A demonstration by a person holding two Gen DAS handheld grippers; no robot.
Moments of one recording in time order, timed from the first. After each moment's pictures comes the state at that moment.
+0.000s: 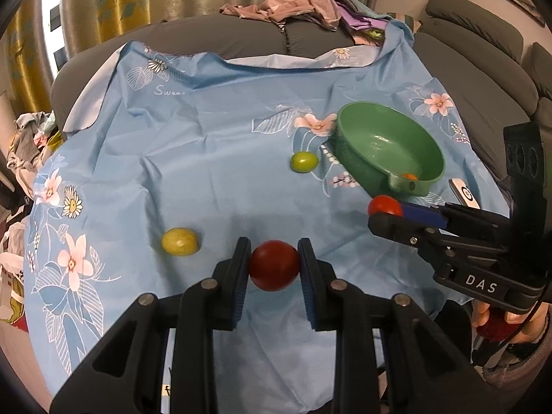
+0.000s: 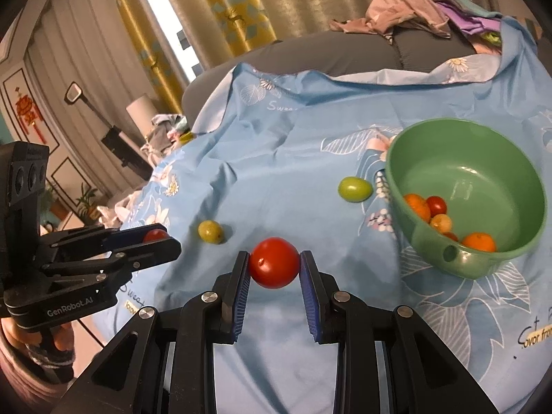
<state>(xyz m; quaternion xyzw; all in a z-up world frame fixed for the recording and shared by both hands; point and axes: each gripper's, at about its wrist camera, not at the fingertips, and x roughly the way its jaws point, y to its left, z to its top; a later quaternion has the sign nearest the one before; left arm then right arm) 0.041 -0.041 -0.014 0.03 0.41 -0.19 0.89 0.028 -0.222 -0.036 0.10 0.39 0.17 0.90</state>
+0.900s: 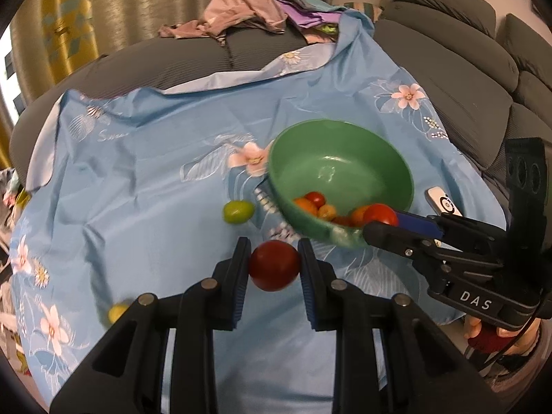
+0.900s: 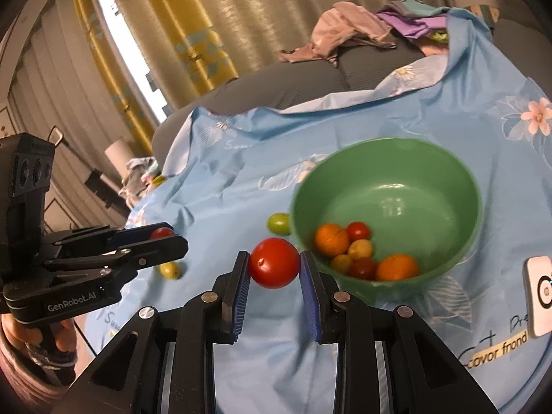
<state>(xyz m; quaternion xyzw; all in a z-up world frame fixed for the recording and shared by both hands) 0.084 -0.143 0.007 0.08 0.40 -0.25 0.88 0.033 -0.312 -0.027 0.14 0.34 0.12 0.92</state>
